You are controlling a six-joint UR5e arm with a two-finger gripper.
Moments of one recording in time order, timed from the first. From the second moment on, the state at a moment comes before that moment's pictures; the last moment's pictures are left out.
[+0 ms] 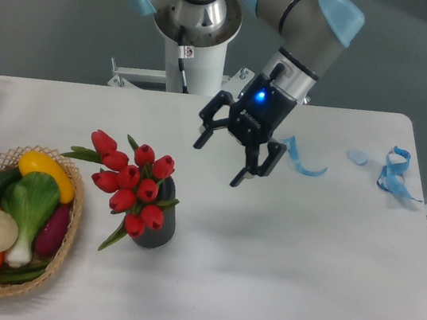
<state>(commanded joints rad) 2.69 -1.65 -1.95 -0.99 0.64 1.42</state>
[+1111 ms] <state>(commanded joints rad) 2.56 -1.75 -1.95 -0.87 0.65 1.43</state>
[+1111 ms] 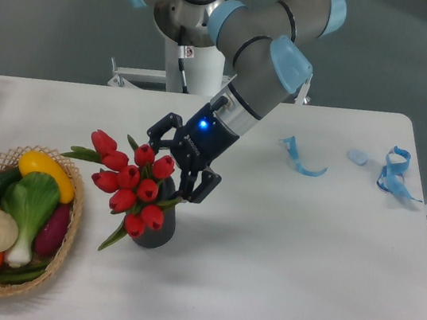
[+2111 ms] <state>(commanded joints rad) 2.58 -1.76 -1.93 -0.87 0.64 1.42</state>
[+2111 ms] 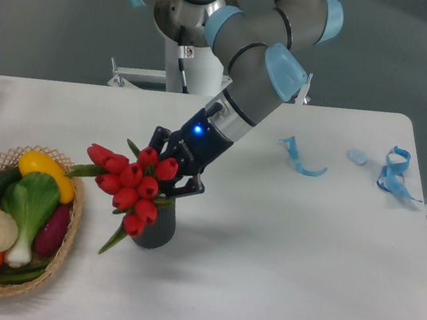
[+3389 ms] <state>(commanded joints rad) 2.59 -1.58 -1.78 -0.88 0.49 1.06</state>
